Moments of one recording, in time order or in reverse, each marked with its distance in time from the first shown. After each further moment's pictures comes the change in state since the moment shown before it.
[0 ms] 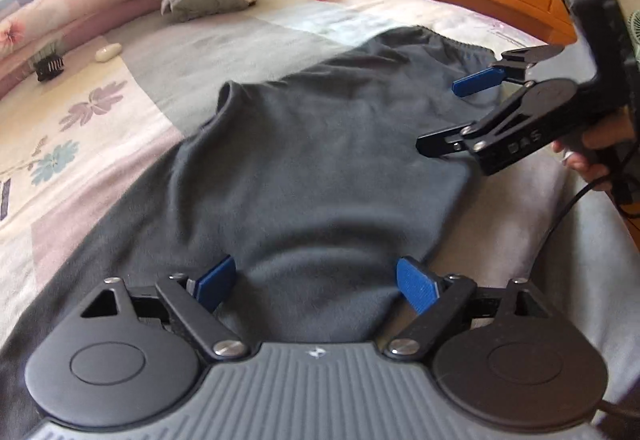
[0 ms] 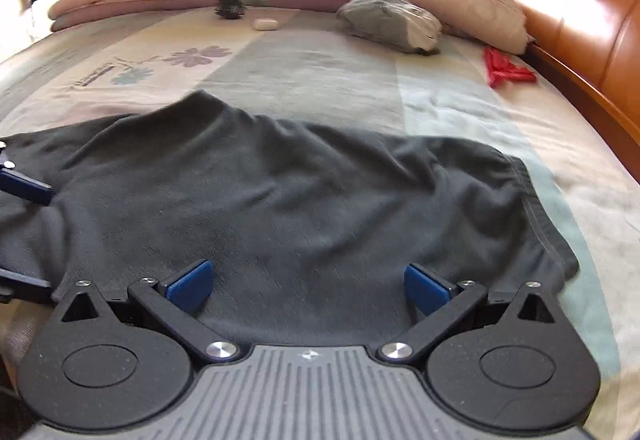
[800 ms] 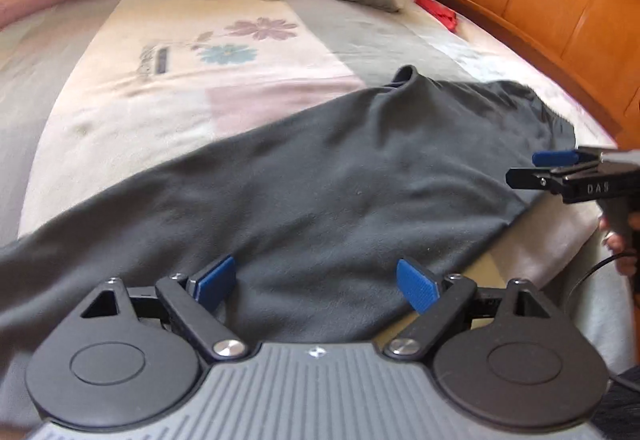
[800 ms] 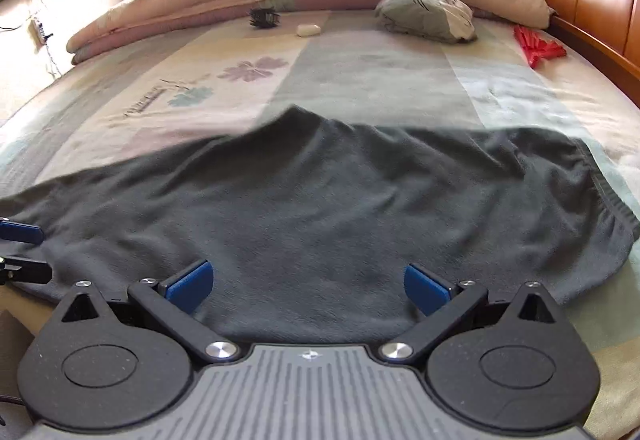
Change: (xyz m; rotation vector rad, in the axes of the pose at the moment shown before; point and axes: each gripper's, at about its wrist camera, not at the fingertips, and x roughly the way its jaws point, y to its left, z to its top) left arm -0.079 0.099 -0.079 -0.419 -0.014 0.111; right arm -0.016 0.063 0.014 0.084 0.002 0.137
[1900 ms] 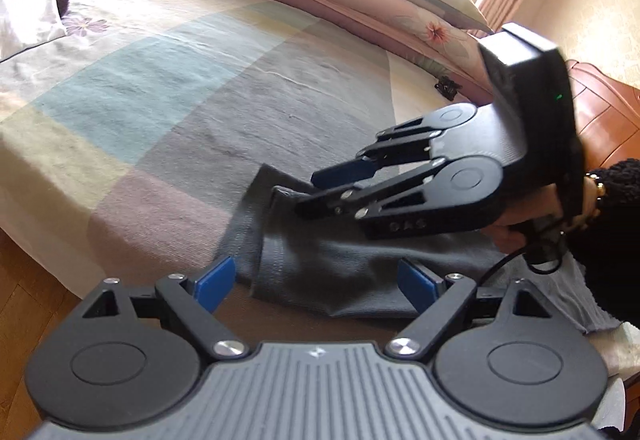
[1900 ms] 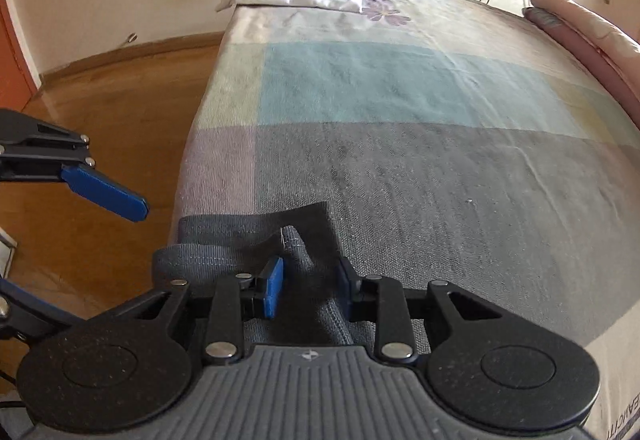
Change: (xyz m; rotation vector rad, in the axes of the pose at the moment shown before) left arm -0.162 0.205 -0.126 -0.544 -0.277 0.217; right arm 0.137 0.475 0.075 -1.073 0.203 0.735
